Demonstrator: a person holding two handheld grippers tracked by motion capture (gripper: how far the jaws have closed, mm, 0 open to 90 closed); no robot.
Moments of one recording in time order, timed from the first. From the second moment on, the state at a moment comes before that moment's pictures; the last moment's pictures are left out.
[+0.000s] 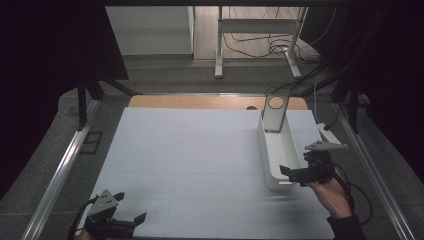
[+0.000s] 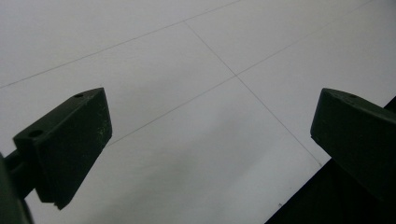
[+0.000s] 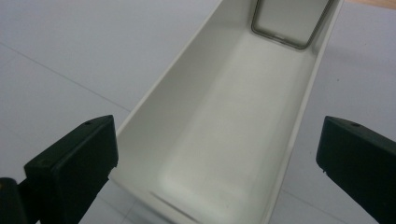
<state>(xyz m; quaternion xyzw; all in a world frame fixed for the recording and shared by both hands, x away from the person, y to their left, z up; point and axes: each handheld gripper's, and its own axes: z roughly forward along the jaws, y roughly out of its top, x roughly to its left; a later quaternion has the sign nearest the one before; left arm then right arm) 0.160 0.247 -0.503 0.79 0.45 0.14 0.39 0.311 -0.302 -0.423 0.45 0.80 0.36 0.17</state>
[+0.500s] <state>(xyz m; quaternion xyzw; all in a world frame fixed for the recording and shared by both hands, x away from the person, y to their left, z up) 0.160 0.247 -0.503 0.79 0.45 0.15 0.39 0.274 -0.307 -0.425 0.46 0.79 0.36 0.17</state>
